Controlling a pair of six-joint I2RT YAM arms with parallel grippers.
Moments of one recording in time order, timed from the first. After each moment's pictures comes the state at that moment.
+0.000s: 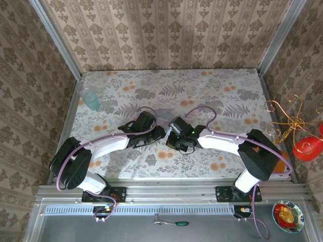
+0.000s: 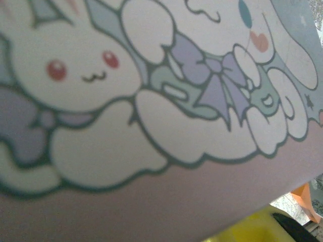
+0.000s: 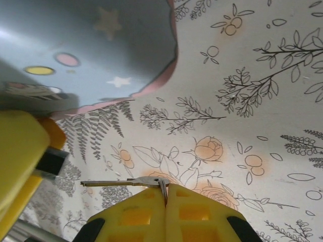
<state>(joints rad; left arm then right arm) -0.77 1.47 0.79 -0.18 0.18 -1.05 0.81 1.62 0.93 -0.34 -0.11 1.16</state>
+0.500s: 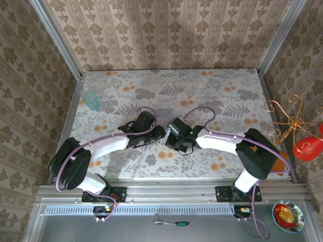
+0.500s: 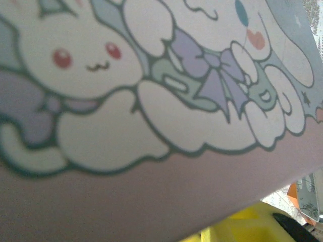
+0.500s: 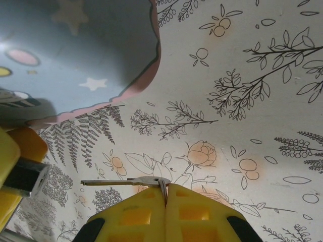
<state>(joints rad) -0.78 1.46 0.79 -0.17 0.17 -1.07 0.82 1.64 0.94 -0.35 -0.08 1.19</state>
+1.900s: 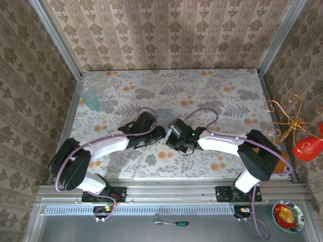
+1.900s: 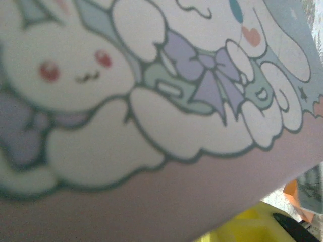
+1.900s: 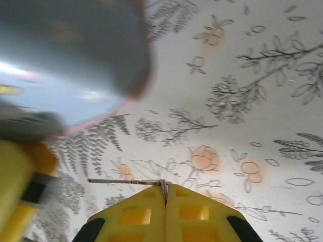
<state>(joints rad) -0.77 1.45 0.78 -0.16 0.17 -1.08 0.82 1.61 0.88 -0.28 -0.06 1.26</state>
